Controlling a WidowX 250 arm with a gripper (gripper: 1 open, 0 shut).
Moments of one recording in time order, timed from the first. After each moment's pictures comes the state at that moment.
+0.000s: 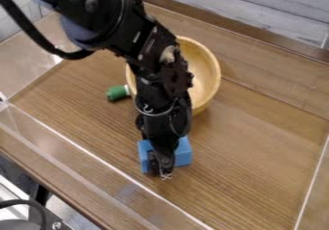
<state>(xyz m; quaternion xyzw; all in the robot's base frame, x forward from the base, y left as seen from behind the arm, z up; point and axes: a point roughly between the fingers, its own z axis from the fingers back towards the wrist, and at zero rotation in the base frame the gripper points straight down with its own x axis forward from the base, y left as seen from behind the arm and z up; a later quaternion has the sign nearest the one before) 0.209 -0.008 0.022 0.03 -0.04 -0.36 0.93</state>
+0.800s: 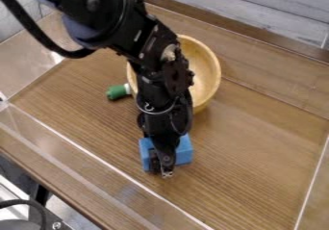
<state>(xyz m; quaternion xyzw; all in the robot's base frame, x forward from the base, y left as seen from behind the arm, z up) 0.212 -0.005 0.022 0.03 -0.04 -0.36 0.93</state>
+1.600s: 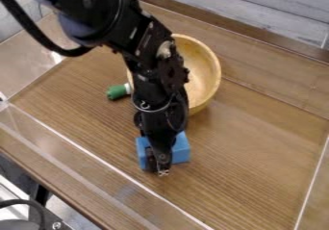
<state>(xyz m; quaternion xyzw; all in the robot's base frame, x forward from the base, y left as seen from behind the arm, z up) 0.211 -0.001 0.022 0.02 -0.04 -0.36 0.93</state>
